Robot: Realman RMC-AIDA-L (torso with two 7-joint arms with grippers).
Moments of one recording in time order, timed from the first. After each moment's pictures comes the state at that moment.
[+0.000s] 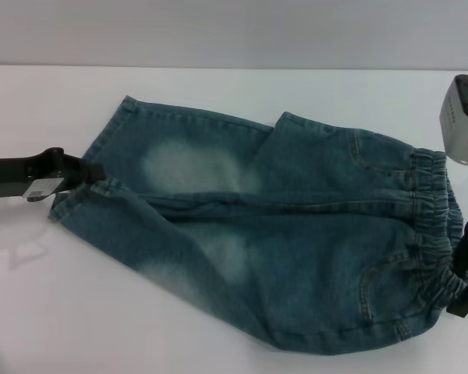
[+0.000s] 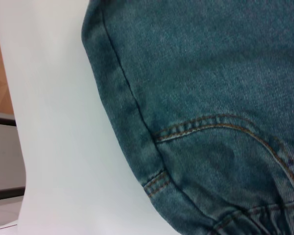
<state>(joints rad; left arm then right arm) -0.56 -1.87 0.79 0.49 1.97 1.41 -2.35 0.95 1.91 -1.16 -0.56 -2.68 -1.72 1.86</state>
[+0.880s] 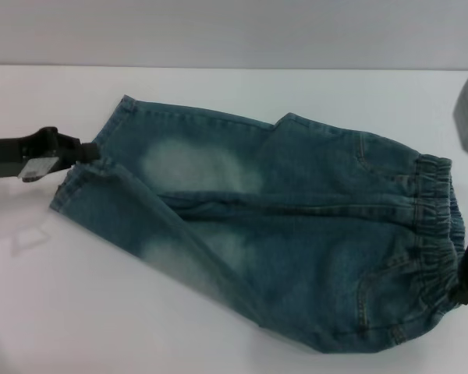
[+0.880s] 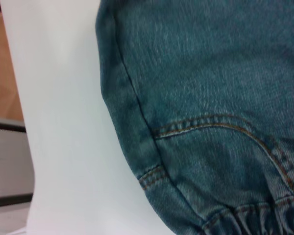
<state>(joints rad) -0.58 -1.86 0.76 0.50 1.97 1.39 -2.36 0.92 1.89 -1.09 -0.57 -2.68 -1.75 1.83</state>
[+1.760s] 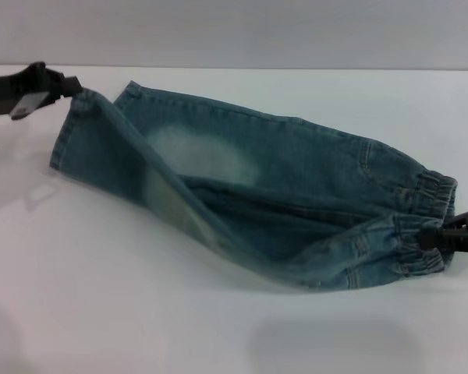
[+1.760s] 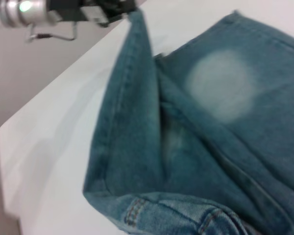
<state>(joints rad) -0.65 -1.87 0.69 0.53 1.97 1.17 -2.36 0.62 1.86 -0.56 -0.51 -2.36 -1.71 1.70</state>
